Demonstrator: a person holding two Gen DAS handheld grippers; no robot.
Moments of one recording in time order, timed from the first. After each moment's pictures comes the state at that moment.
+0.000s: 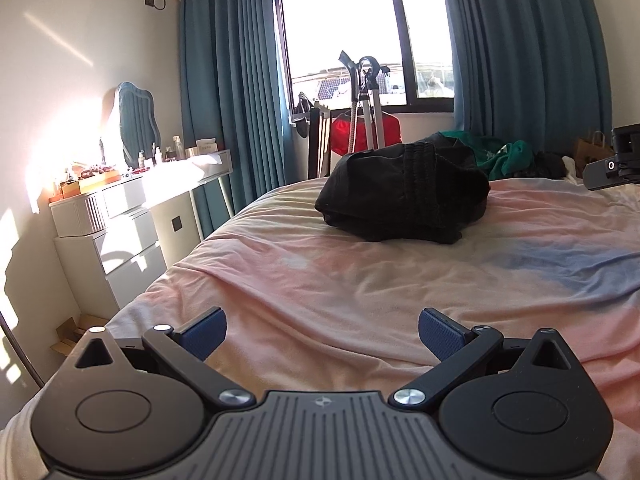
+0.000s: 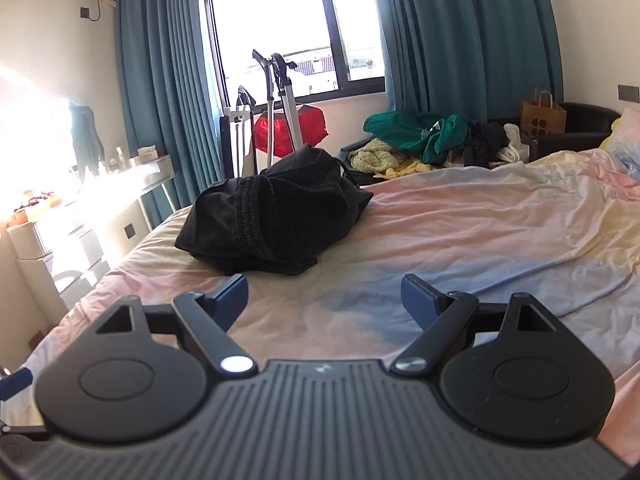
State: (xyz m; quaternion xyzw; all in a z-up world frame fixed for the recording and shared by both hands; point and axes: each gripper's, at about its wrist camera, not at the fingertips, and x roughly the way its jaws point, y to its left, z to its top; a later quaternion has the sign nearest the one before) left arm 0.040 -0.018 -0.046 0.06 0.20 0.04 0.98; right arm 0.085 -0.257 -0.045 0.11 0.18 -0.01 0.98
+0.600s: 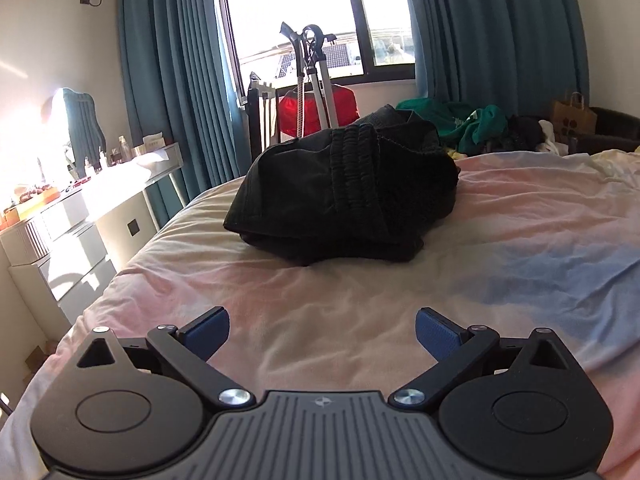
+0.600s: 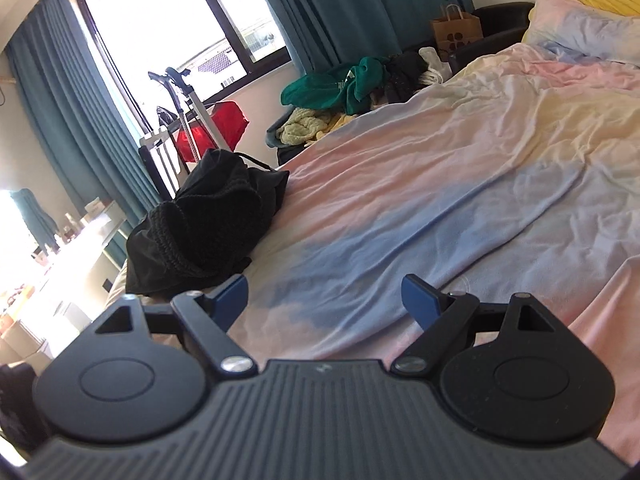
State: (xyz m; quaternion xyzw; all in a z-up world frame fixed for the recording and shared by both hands) left arm 0.210 -0.106 -0.041 0.11 0.23 -0.01 0.97; right arm 0.085 -0.348 -0.070 0.28 0.22 -0.10 0.93
